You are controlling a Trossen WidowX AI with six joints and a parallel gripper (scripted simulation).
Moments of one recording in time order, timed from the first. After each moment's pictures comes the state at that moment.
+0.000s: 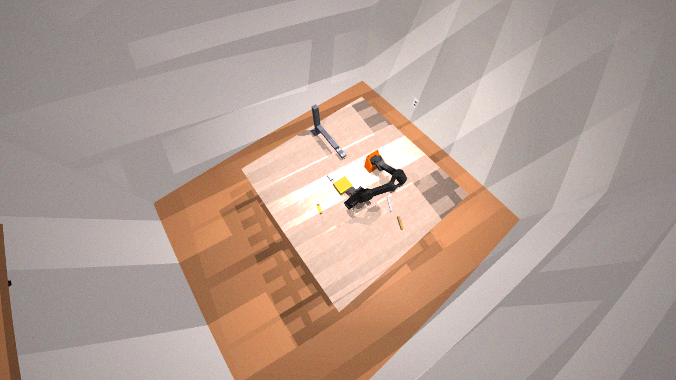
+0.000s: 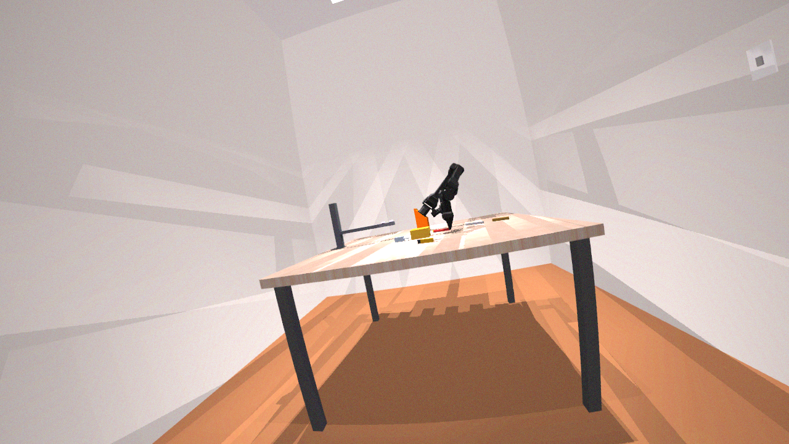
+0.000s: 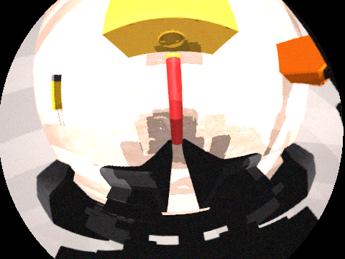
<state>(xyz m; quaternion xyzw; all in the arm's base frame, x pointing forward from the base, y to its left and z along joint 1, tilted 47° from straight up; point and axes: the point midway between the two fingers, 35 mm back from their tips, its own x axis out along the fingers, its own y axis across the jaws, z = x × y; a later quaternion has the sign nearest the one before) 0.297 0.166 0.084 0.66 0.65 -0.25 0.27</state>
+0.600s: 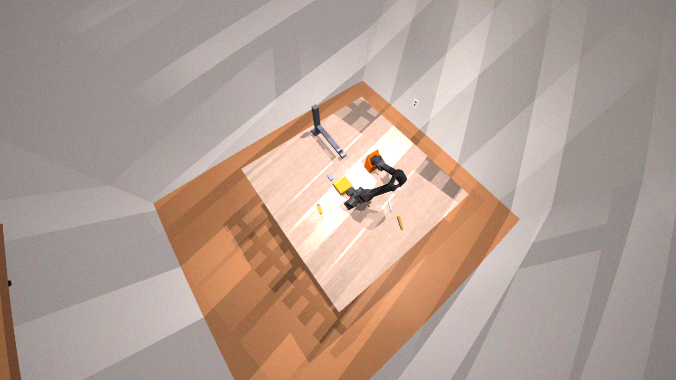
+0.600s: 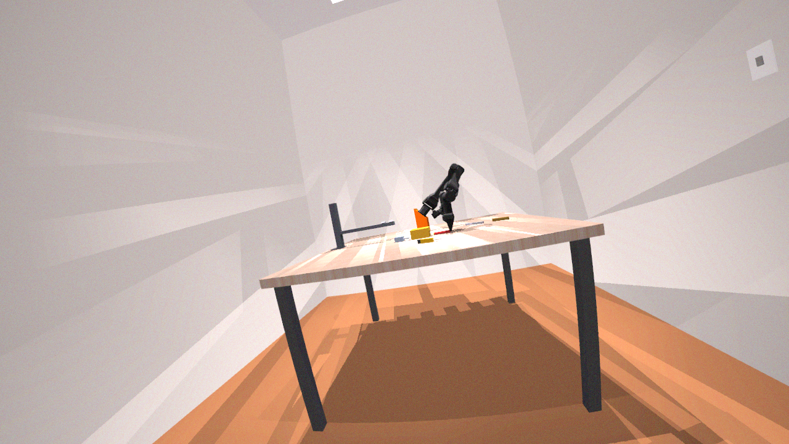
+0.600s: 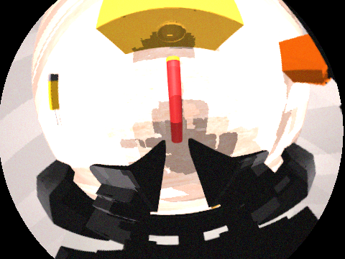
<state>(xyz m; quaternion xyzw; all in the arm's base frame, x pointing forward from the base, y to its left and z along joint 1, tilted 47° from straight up) 0.297 0.173 0.080 0.66 0.65 -0.25 0.27</state>
